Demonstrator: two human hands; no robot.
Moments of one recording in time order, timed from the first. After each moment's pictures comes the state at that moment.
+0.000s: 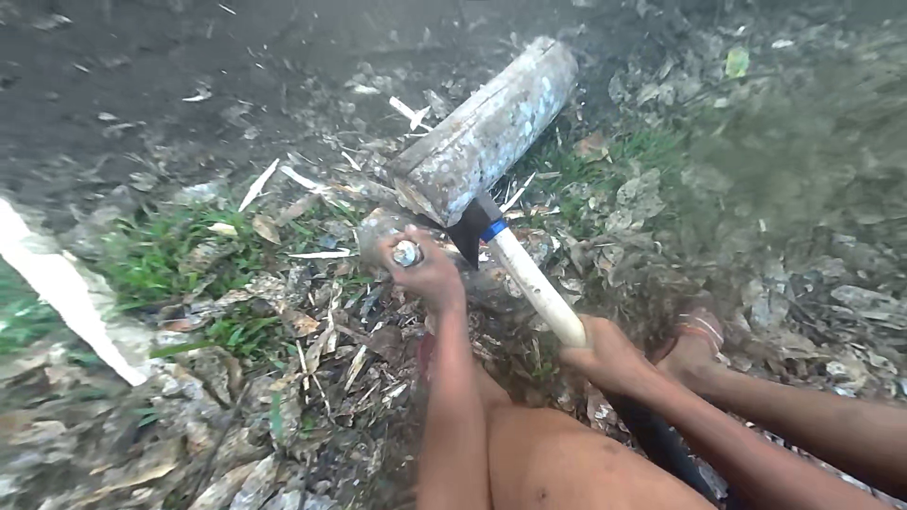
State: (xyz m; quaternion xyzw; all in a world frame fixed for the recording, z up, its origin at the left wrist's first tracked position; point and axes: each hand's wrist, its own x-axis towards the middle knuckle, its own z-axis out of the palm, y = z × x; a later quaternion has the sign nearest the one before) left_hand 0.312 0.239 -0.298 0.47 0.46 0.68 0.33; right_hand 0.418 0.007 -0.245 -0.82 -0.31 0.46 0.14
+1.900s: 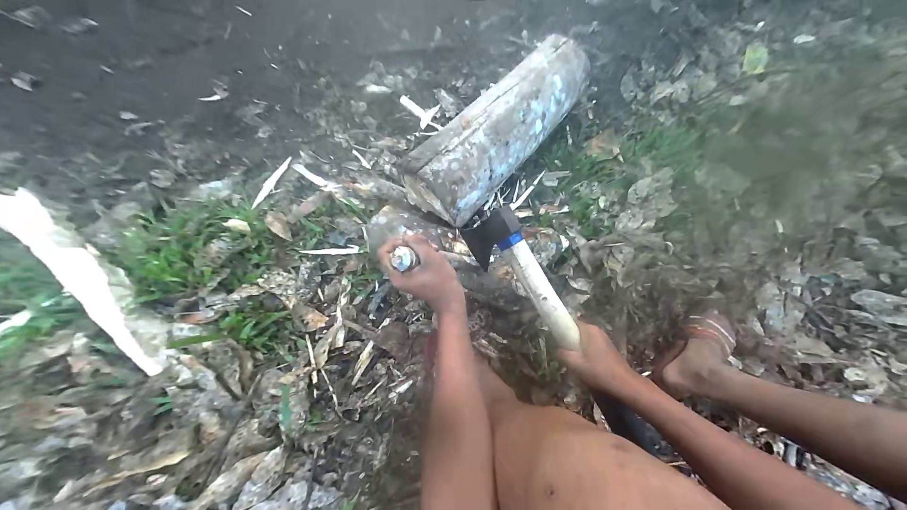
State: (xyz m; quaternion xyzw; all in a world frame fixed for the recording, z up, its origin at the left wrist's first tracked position) left_hand 0.300 0.243 -0.305 0.43 0.47 0.69 0.34; right_hand 0.404 0.001 -0.300 -0.83 -0.28 0.46 0.14
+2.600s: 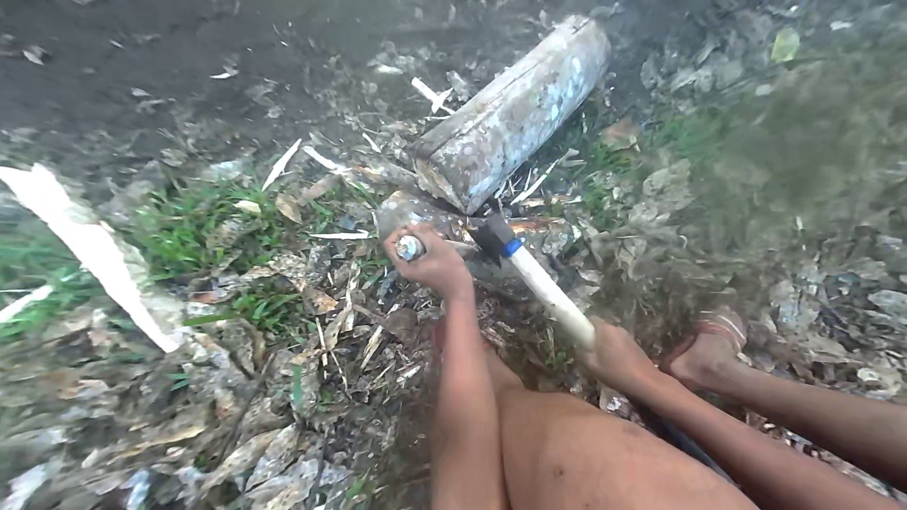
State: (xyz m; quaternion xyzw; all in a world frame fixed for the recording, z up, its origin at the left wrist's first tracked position) left_hand 0.296 0.244 -0.302 0.42 0.50 0.69 0.32; right_hand 0.400 -0.004 -0.277 -0.84 -0.33 0.43 0.03
